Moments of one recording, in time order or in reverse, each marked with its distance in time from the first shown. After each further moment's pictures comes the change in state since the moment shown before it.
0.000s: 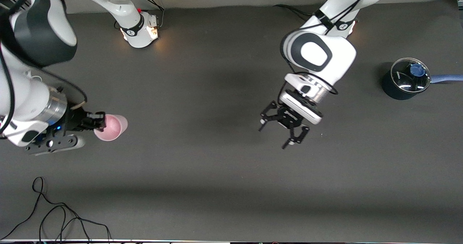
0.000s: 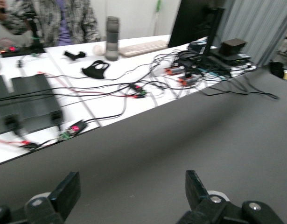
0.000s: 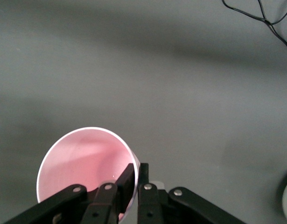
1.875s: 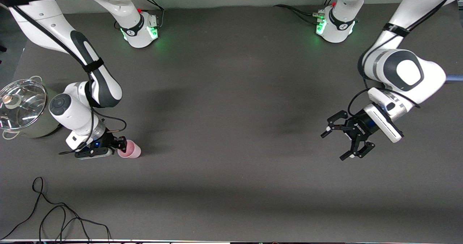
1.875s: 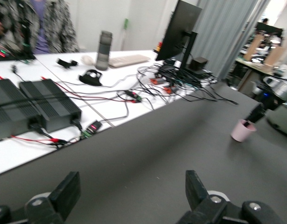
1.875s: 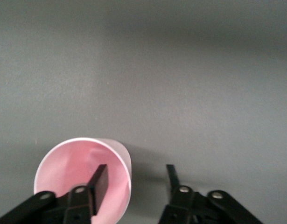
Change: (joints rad) left arm 0.739 -0.048 -0.241 -0.225 0.421 -0.684 -0.156; right arm -0.054 -0.001 -0.191 -0.854 0.001 1.106 -0.115
